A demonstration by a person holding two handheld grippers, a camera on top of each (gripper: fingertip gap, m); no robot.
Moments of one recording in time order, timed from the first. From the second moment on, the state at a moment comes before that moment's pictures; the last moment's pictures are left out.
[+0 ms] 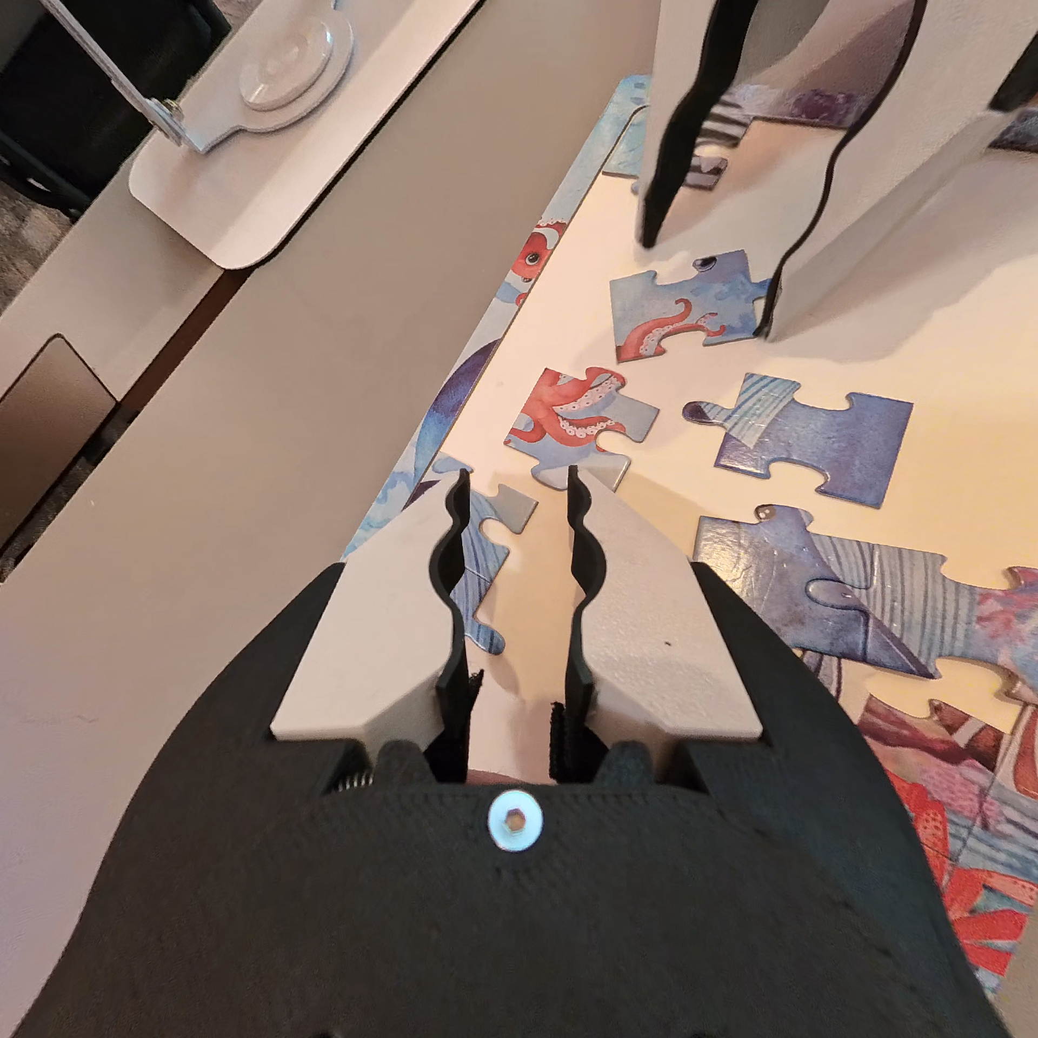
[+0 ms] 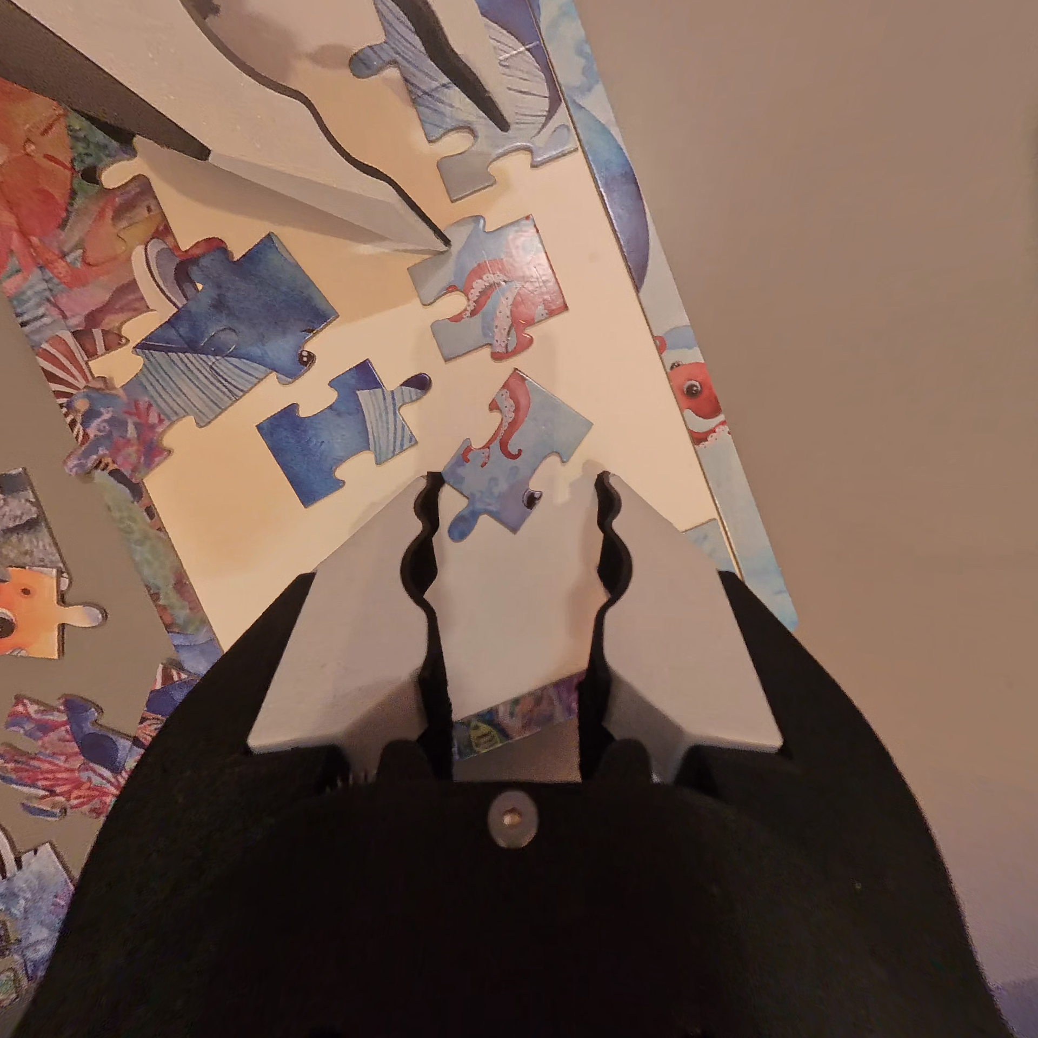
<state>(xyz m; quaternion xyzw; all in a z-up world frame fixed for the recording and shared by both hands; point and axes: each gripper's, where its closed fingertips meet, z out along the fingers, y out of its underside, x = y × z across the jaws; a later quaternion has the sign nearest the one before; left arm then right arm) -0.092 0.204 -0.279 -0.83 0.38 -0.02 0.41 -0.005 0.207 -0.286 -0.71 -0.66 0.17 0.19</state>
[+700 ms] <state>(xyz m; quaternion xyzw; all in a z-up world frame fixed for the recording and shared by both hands) -0.108 0.195 -0.280 -0.83 0.38 -0.03 0.40 -0.028 0.205 -0.282 -0.74 -0.61 0.21 0.20</state>
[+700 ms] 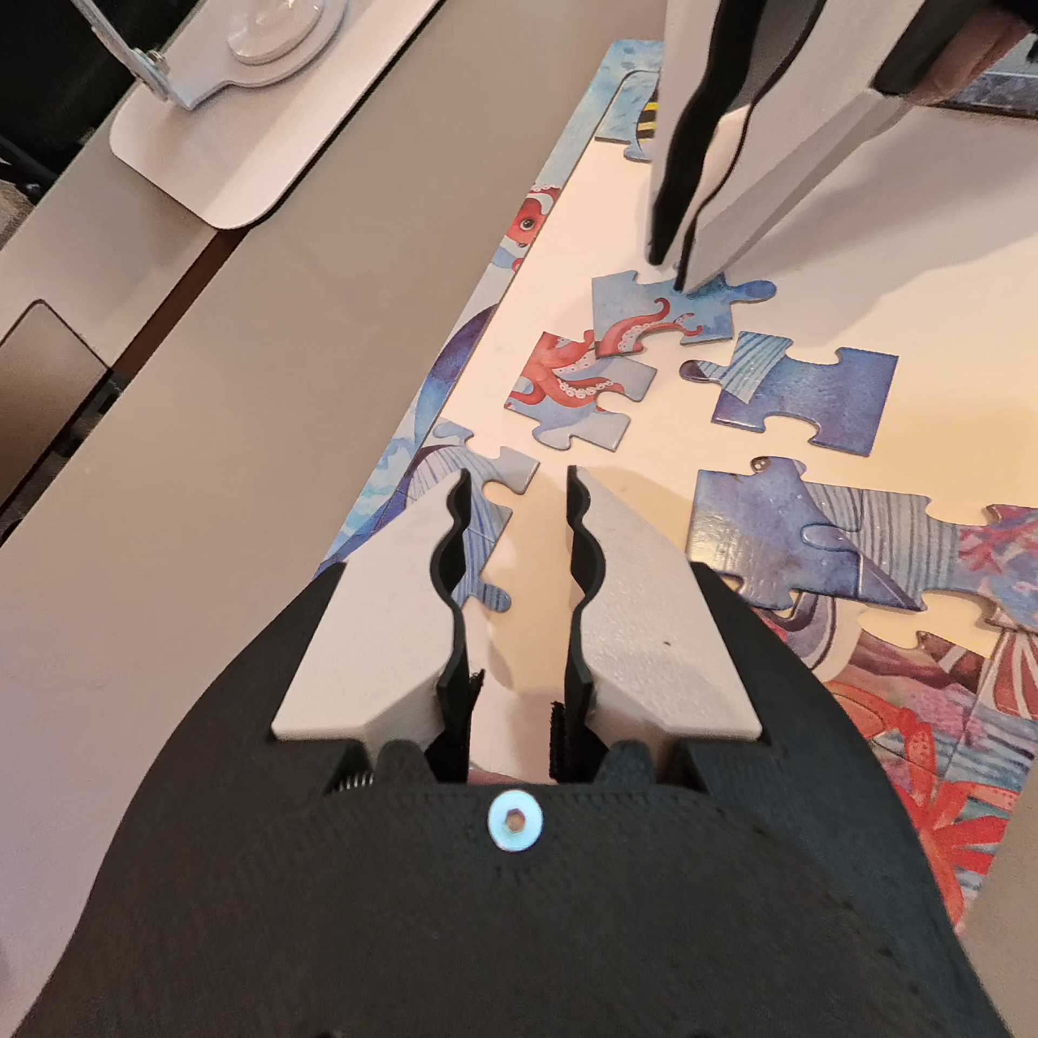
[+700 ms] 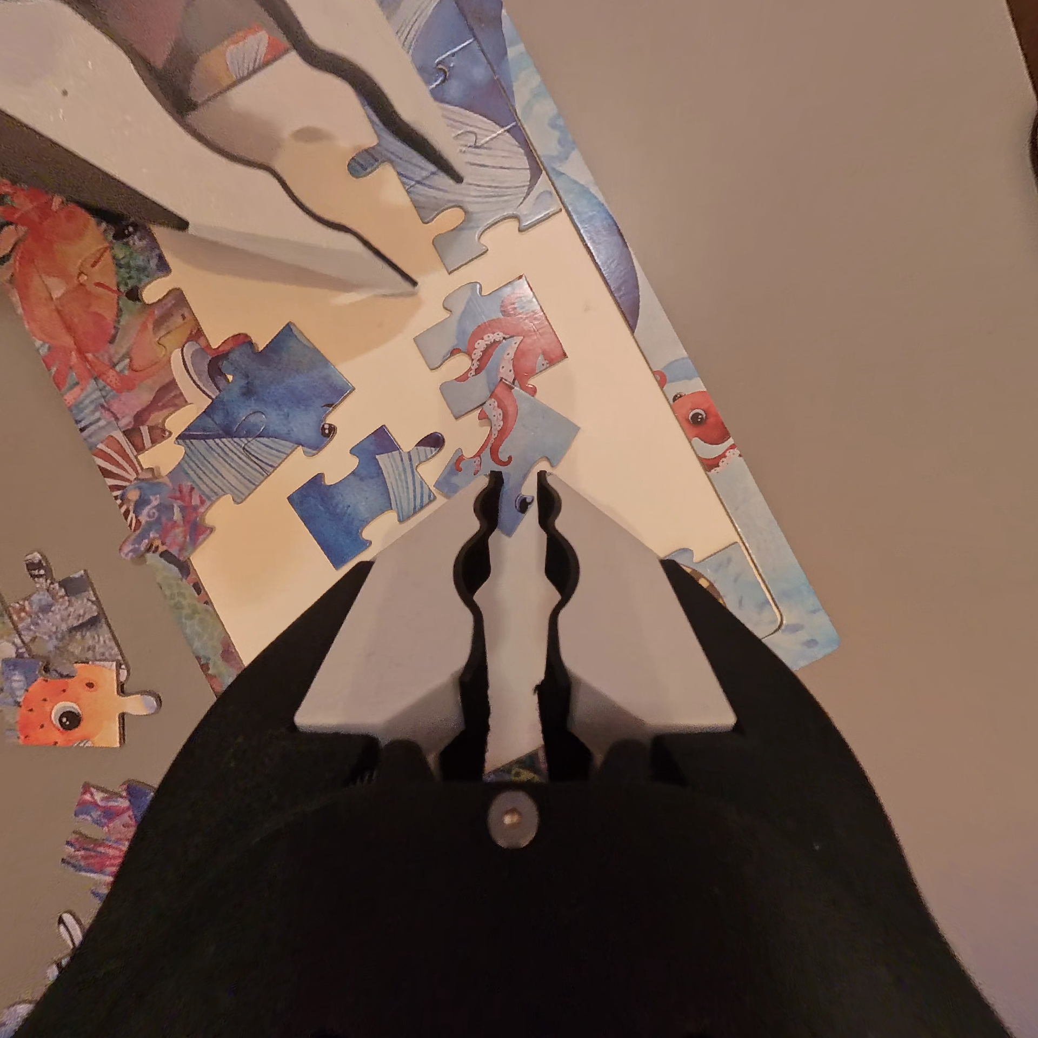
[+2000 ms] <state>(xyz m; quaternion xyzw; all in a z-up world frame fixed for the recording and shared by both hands) -0.085 0.194 -0.284 -0.82 0.40 -0.05 0.40 -0.027 0.214 -0.284 -0.79 -0.54 0.21 0.18</state>
